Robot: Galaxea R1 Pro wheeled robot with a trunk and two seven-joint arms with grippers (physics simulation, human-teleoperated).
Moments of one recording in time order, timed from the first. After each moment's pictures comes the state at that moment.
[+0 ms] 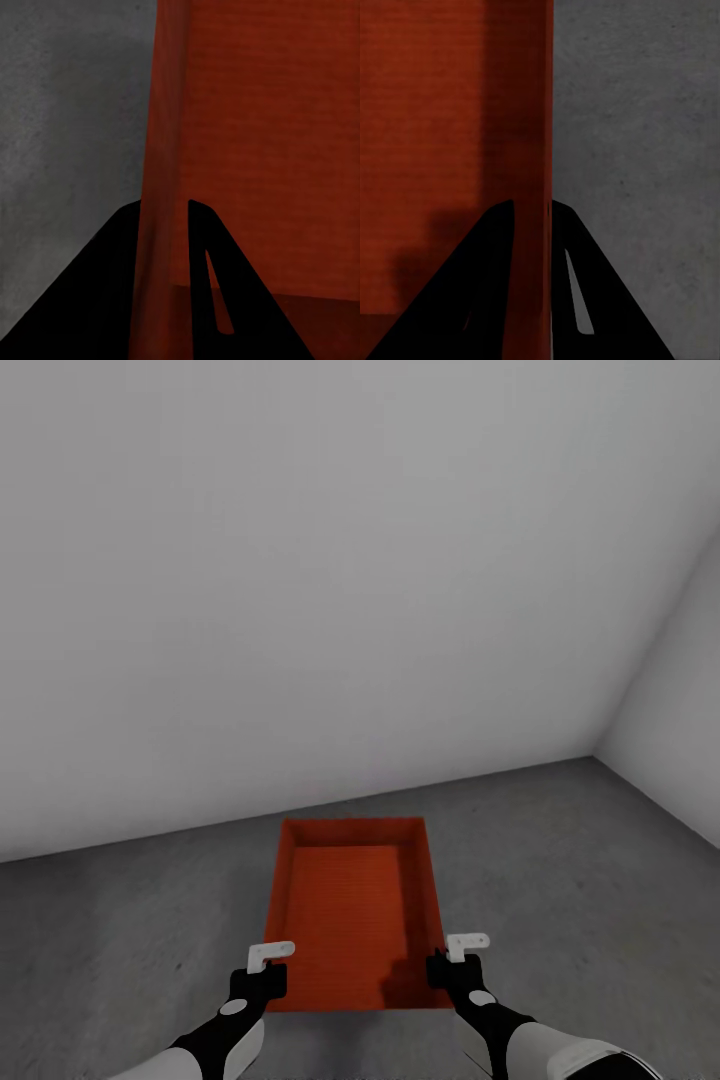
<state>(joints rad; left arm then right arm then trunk) -0.60 -0.08 -0.36 -0.16 0.40 -0.21 0.17 -0.69 0.11 0.27 0.02 -0.21 -0.32 -0.10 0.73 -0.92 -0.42</state>
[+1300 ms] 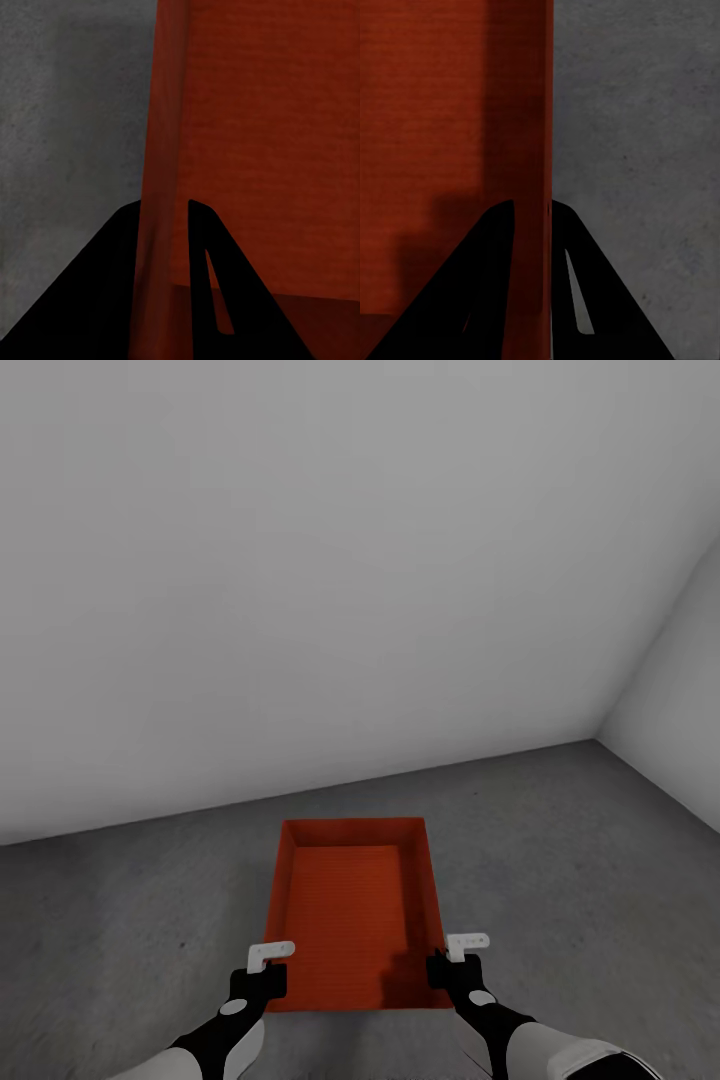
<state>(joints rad) -0.60 -0.08 -0.36 -0.16 0.40 -0.21 0.17 -0.69 0.11 0.27 0.02 -0.21 -0.32 -0.10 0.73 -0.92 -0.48</state>
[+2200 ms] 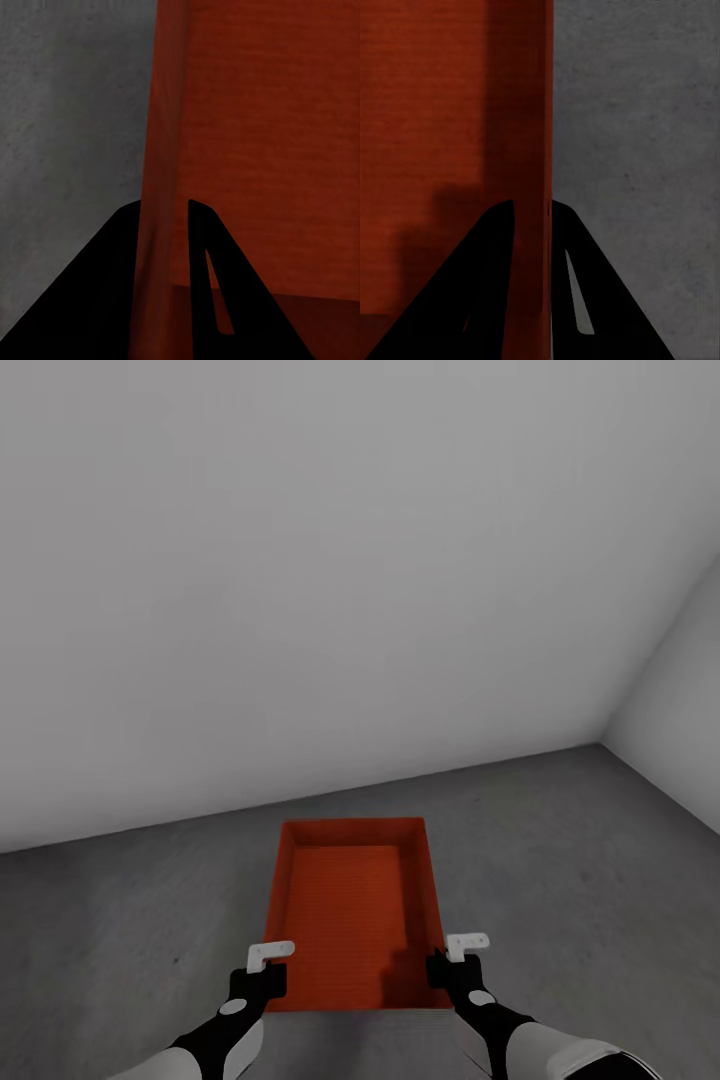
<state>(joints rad) -0.60 -0.08 -0.37 -0.16 0.40 -0.21 0.17 -0.69 0.11 0.27 0.02 -0.21 -0.32 -0.10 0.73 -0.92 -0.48</state>
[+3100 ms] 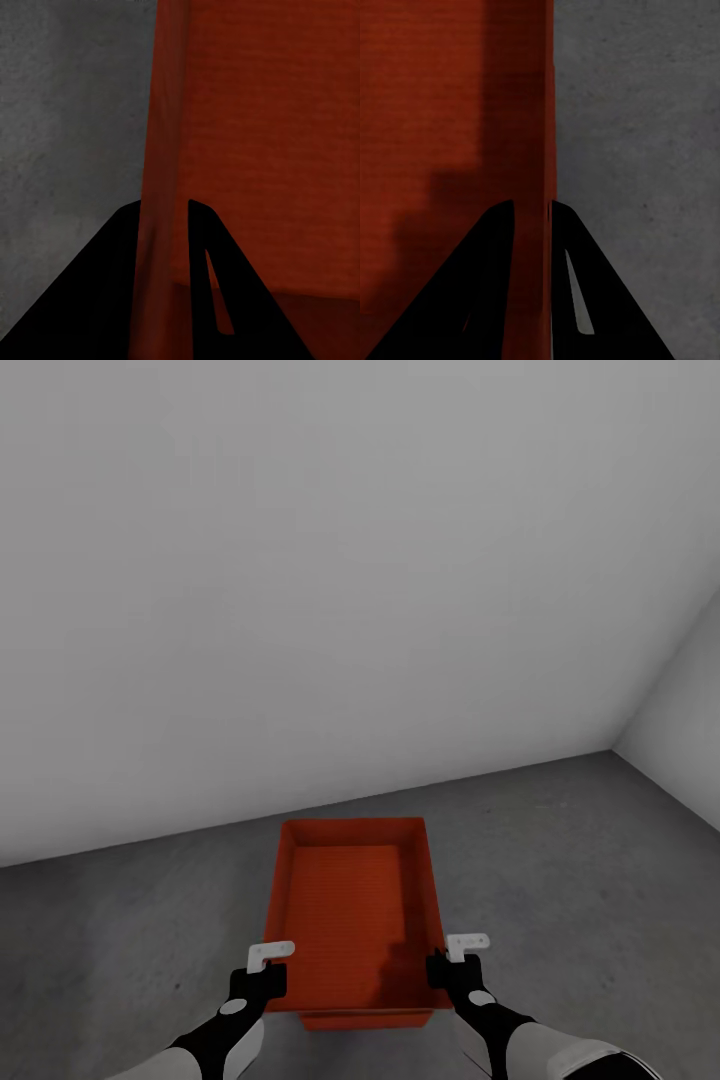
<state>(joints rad) -0.60 -0.08 -0.36 -0.16 0.40 -0.21 0.17 -0.69 0.11 0.27 0.02 -0.21 -0.33 -0.10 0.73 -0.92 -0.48</state>
